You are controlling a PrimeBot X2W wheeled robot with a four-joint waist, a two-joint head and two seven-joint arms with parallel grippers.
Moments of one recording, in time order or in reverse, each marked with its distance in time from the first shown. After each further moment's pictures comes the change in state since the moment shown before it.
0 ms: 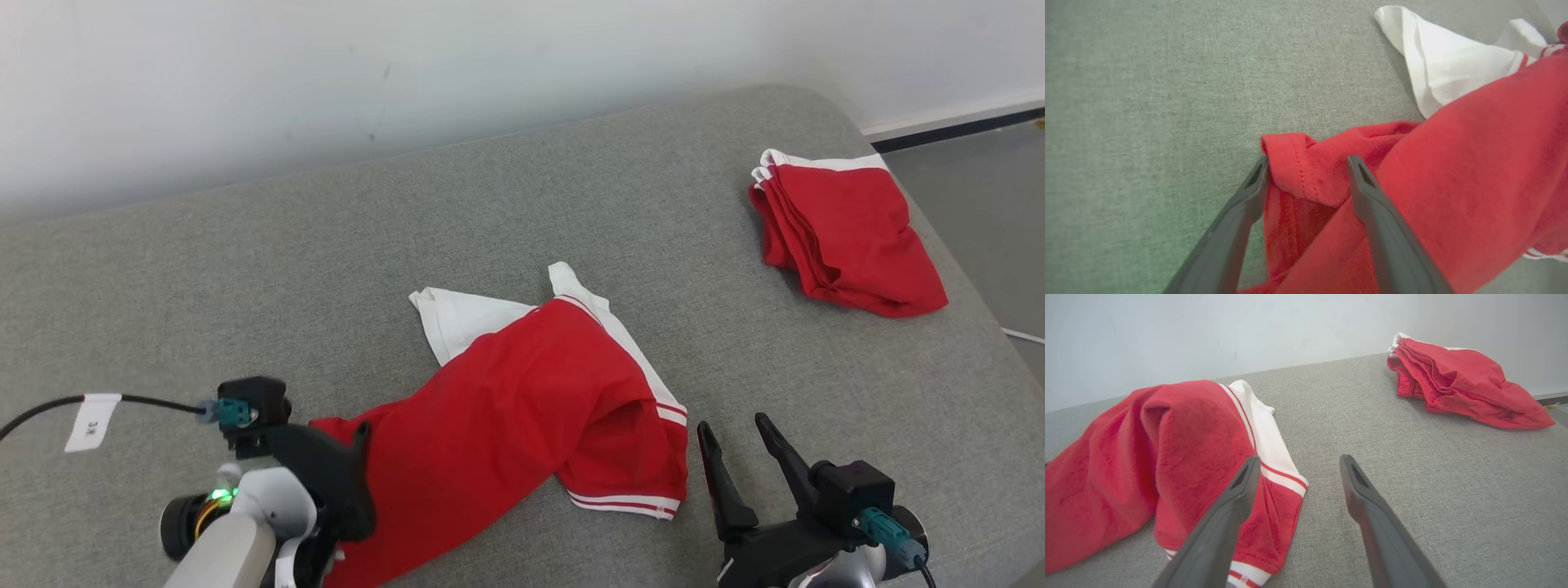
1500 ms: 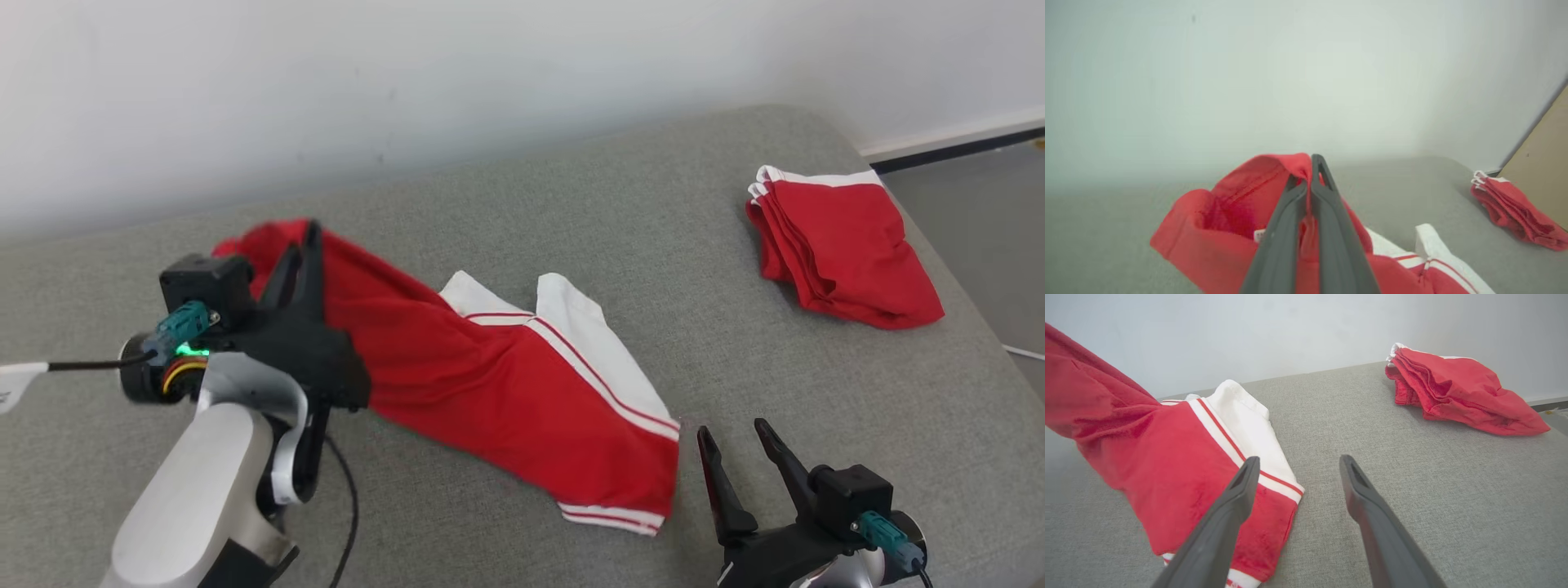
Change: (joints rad) left arm -0.194 -0.002 0.007 -0.048 0.124 -0.029 -0.375; right arm -0.007 0.002 -0.006 0.026 0.000 0.000 -0.014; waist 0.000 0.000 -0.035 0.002
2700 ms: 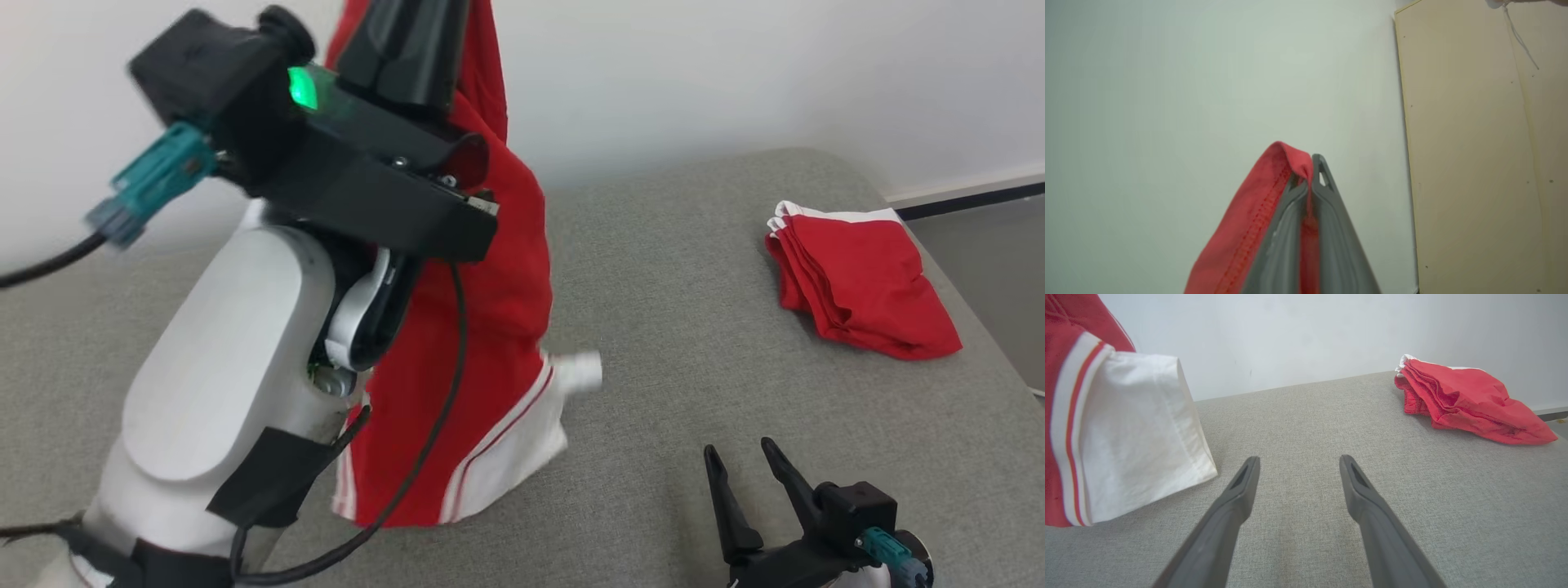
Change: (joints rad) left arm -0.346 -0.095 -0.060 -0.305 0.012 -0.160 -0.100; right arm 0.040 0.000 -0.007 -0.012 0.000 0.000 0.013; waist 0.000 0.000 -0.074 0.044
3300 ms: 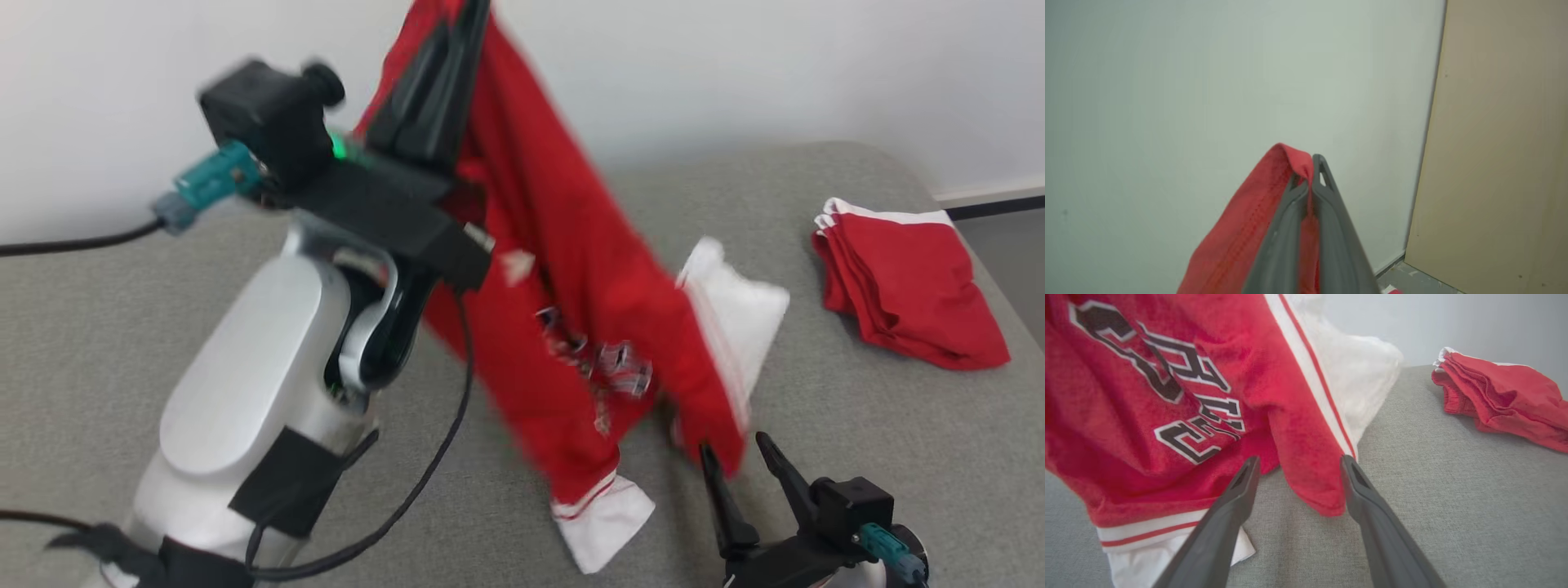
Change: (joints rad) left arm 0.029 -0.032 -0.021 0.178 -0.125 -0.055 -0.010; right arm -0.011 0.002 0.002 0.002 0.005 0.000 -0.011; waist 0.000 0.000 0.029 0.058
